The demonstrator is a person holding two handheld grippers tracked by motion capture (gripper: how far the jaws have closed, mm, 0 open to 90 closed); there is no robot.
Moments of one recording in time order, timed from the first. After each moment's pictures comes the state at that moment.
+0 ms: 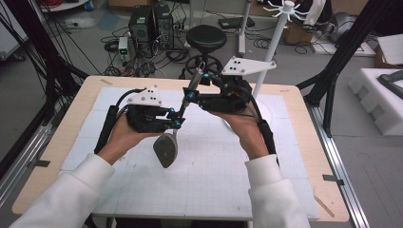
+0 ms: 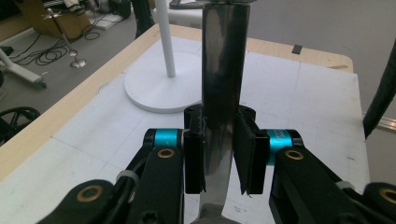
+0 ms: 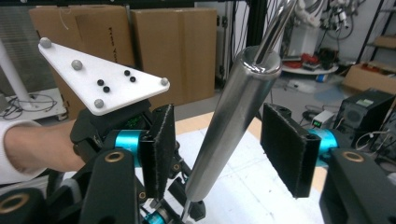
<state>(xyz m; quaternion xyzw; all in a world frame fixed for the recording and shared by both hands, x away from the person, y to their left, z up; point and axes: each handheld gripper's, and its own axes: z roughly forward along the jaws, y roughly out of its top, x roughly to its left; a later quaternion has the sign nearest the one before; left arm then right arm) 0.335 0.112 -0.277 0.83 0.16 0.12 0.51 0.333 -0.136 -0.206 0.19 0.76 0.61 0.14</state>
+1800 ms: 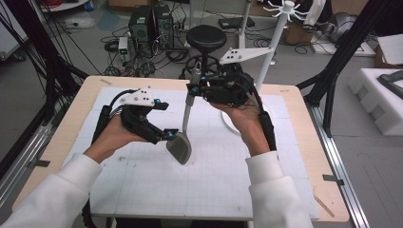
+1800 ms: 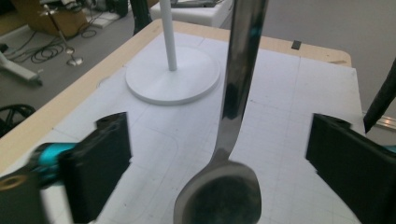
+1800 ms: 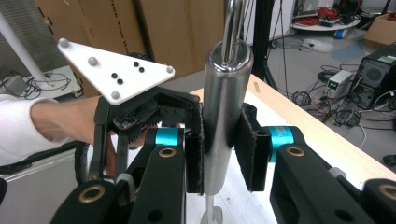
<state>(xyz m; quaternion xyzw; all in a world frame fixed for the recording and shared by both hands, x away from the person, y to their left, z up) 0.340 0.132 -0.286 0.83 0.16 0.11 0.52 0.339 -0.137 -0.186 0.22 0.80 0.56 0.09</state>
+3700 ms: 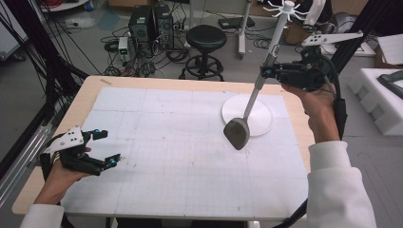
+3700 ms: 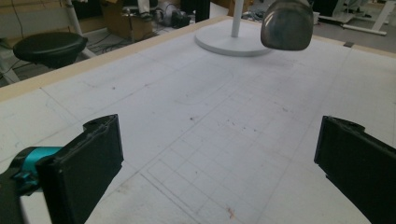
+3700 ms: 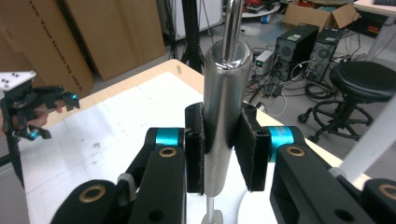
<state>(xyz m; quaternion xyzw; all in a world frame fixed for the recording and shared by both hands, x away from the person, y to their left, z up) 0.279 0.285 -0.386 0.77 0.27 0.17 0.56 0.362 -0.286 -0.160 0.32 0.78 0.52 0.16</state>
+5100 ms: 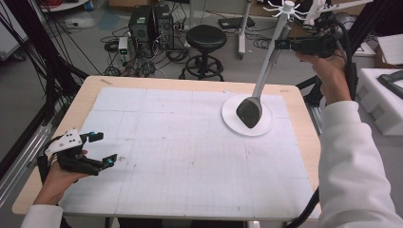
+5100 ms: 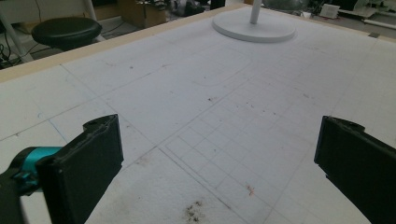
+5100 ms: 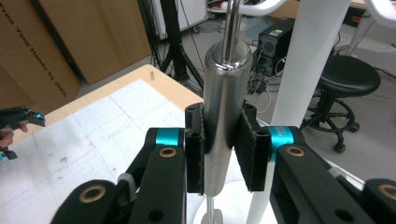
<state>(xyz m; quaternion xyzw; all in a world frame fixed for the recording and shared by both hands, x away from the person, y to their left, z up) 0.282 0.297 -0.398 0.76 0.30 0.18 0.54 0.441 -0.328 -0.136 0.34 0.78 0.51 0.16</state>
